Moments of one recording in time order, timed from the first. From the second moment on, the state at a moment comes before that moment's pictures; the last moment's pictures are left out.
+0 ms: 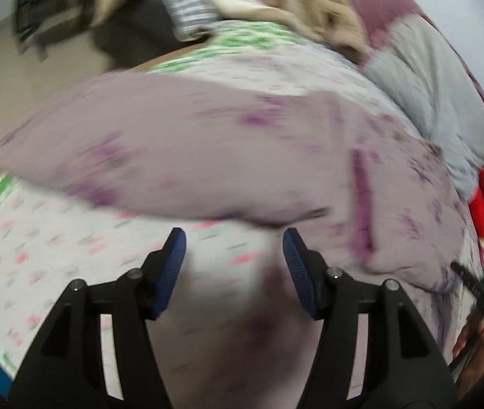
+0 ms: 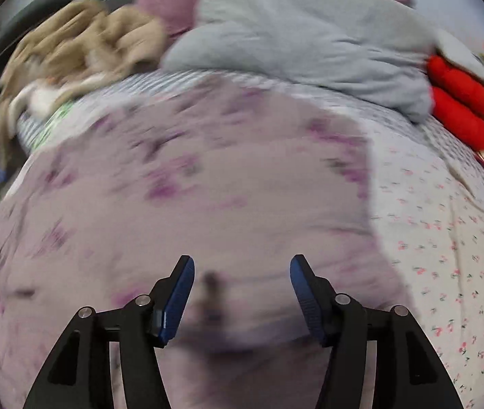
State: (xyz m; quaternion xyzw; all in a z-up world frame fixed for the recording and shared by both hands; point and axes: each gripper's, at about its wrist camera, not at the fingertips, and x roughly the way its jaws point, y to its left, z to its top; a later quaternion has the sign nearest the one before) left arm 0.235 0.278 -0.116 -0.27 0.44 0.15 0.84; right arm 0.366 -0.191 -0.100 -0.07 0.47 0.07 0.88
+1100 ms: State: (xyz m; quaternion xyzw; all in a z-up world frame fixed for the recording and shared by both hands) left arm 0.176 0.503 -0.150 -0.50 0.28 0.34 0.74; right arm 0.286 -0.081 -0.045 0.04 0.48 0.18 0.86
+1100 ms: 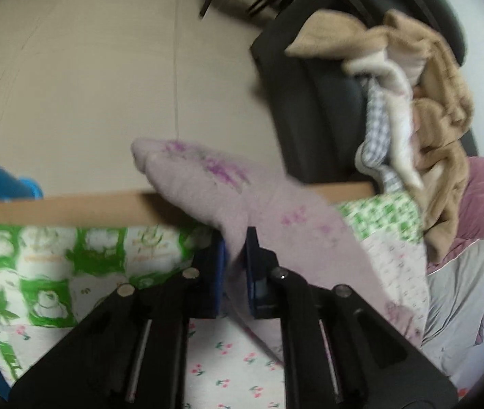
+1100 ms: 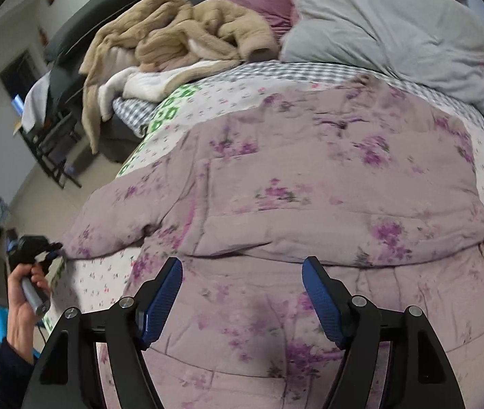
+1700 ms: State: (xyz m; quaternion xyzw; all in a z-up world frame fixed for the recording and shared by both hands) left arm 0.176 0.416 0.042 -0.37 0.13 0.25 0.88; right arm 0.292 -0.130 -0.066 0.08 0.50 0.14 0.85
